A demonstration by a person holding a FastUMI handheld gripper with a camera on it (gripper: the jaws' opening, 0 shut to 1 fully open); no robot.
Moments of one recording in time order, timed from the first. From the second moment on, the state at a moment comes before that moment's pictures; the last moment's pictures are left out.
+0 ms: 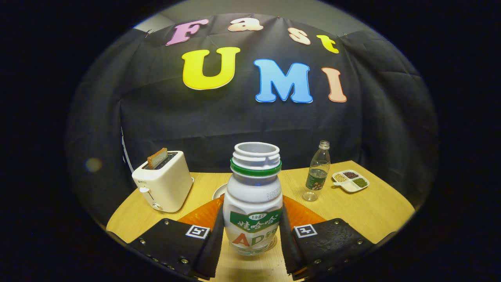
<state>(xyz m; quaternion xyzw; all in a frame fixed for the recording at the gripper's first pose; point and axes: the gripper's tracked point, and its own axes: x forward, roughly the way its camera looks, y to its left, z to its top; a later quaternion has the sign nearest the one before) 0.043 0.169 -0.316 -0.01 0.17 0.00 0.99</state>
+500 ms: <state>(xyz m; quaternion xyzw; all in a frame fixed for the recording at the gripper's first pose) 0.057 0.179 -0.316 -0.10 0.17 0.00 0.98</state>
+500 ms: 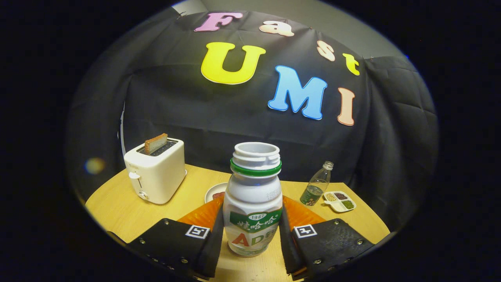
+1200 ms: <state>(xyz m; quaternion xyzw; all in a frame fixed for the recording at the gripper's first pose) 0.086 0.162 -0.387 -0.07 0.19 0.00 0.98</state>
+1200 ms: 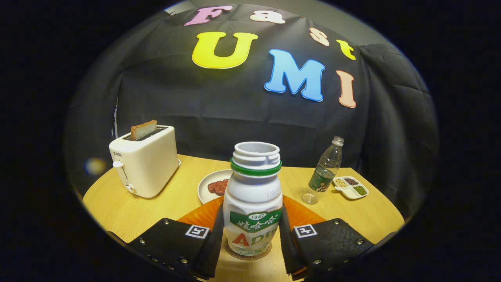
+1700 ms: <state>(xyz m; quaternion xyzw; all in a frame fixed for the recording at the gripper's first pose) 0.096 0.162 -0.412 -0.07 0.20 0.00 0.98</state>
